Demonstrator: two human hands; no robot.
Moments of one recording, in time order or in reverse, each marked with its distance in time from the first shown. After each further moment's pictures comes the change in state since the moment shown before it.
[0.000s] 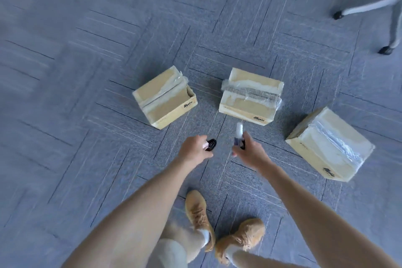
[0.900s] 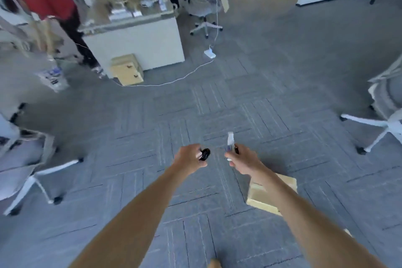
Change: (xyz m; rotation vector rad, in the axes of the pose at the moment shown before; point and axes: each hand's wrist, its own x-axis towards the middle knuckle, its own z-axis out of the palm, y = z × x) left_hand -0.396 -0.128 -0.371 -0.429 0.769 -0.549; right_hand -0.230 -0.542 0.090 -0.324 -0.449 -0.623
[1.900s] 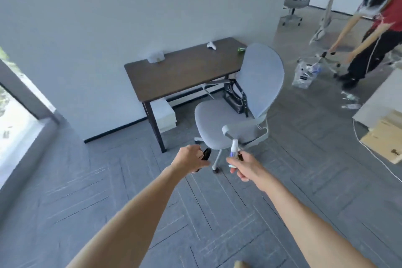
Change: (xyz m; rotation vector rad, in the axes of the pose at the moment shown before) left_hand -0.167 -0.750 -0.456 -0.476 0.664 -0.942; right_hand 0.124 -0.523 0.846 -0.426 -1.110 -0.410
